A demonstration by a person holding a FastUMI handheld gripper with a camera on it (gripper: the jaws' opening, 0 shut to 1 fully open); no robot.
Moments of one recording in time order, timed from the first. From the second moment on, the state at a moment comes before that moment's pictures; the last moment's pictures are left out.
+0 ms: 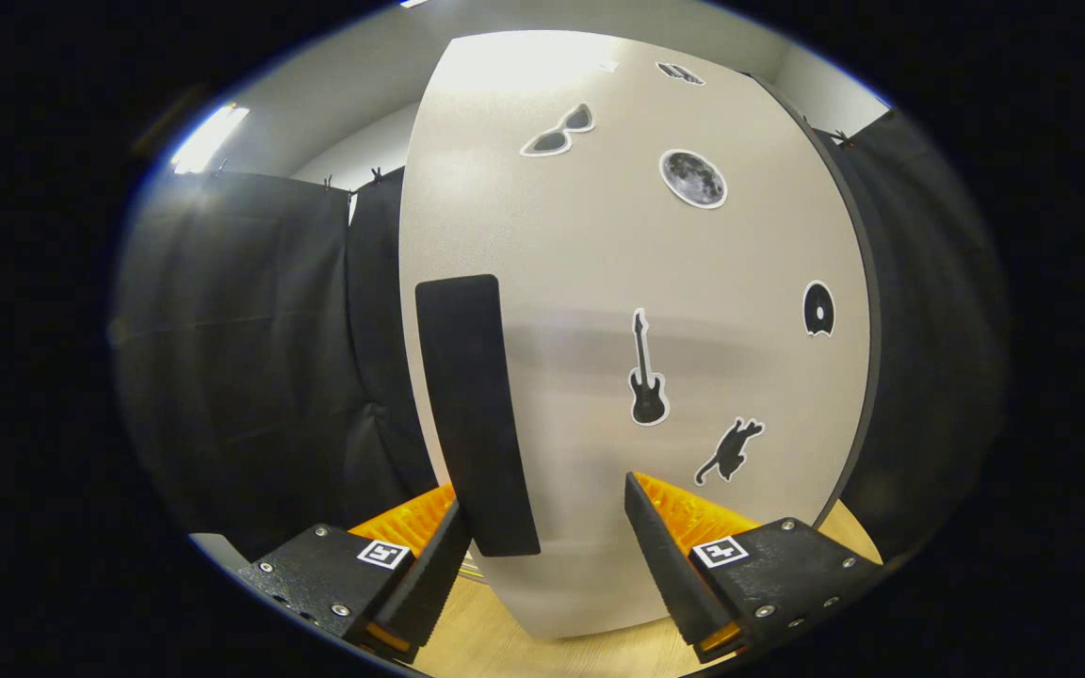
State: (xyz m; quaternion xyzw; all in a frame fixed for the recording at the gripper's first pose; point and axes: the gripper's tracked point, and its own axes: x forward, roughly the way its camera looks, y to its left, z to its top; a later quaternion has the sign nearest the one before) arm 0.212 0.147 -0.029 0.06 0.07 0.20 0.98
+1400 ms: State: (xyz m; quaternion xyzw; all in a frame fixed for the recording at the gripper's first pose) arm 0.246 0.173 -0.030 0.04 0.06 0.13 0.99
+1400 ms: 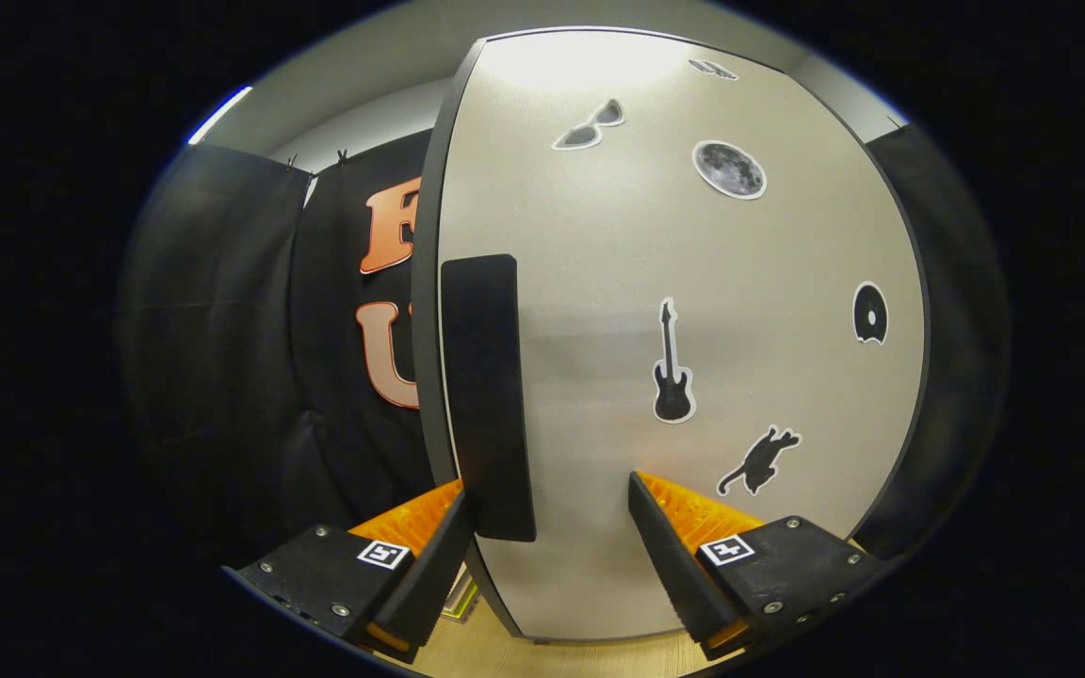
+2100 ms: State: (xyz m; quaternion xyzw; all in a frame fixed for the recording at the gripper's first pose) arm 0.197 0.155 -0.016 0.03 0.06 0.11 0.99
